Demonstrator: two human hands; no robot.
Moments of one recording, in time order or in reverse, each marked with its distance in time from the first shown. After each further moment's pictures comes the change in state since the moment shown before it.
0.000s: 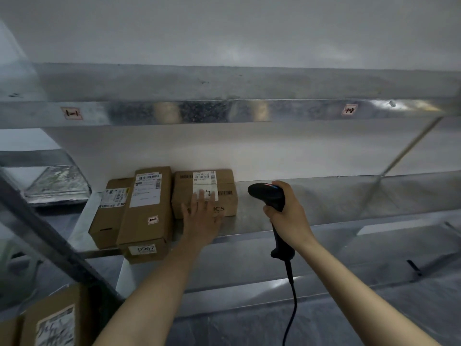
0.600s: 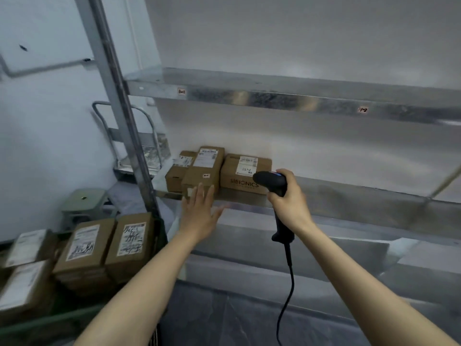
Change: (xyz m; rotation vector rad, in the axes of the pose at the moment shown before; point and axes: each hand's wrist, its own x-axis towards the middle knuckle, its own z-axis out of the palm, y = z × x) left_hand -0.207 -0.012 -0.049 -0.083 0.176 -0.254; right_hand -0.105 -0.044 -0.015 0.095 -0.168 -0.230
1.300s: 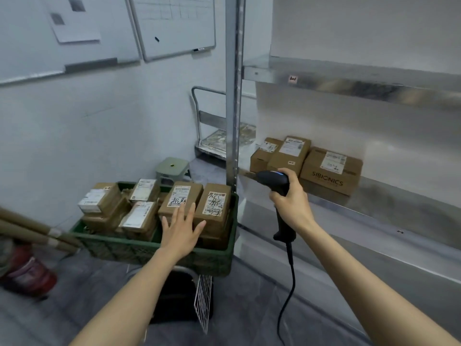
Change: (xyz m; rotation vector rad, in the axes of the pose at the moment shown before) left_hand -0.199 -0.187 -0.031 0.072 -0.035 -0.500; right_hand -0.071 -0.067 0.140 0.085 -0.361 -0.094
